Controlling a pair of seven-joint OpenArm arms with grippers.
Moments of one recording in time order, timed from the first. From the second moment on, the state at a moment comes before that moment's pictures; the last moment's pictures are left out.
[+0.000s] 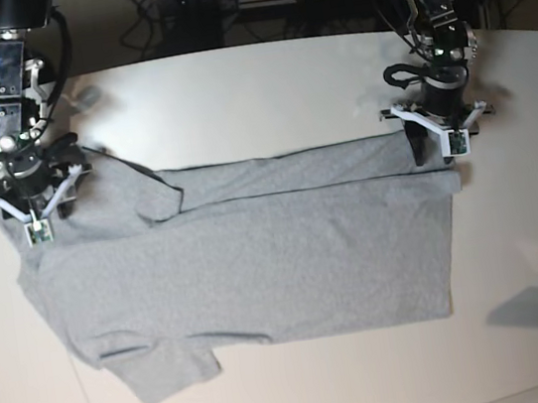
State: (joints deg) left arm 15.0 -9.1 -20.9 85.0 2.4 -18.0 10.2; right arm -11.1 7.2 15.2 91.9 -8.1 14.6 -33.5
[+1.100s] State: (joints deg) left arm 31.7 -8.7 -26.6 100.0 4.2 -18.2 15.1; right arm -25.2 5.3 19.3 105.7 -8.9 14.9 -38.9
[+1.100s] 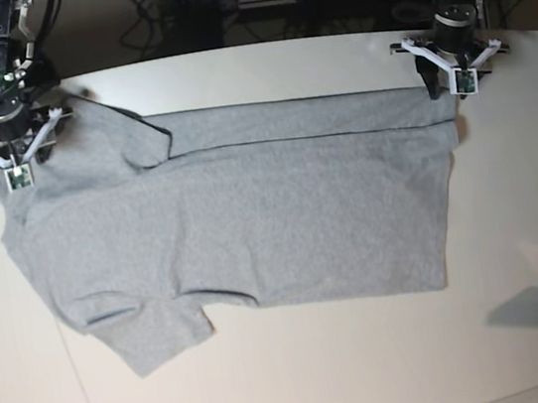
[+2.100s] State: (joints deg) left arm 33.2 -4.9 -26.3 113.5 4.6 -18.2 18.5; right arm -27.8 -6.6 30.2 114.4 0.3 29.2 -48.1
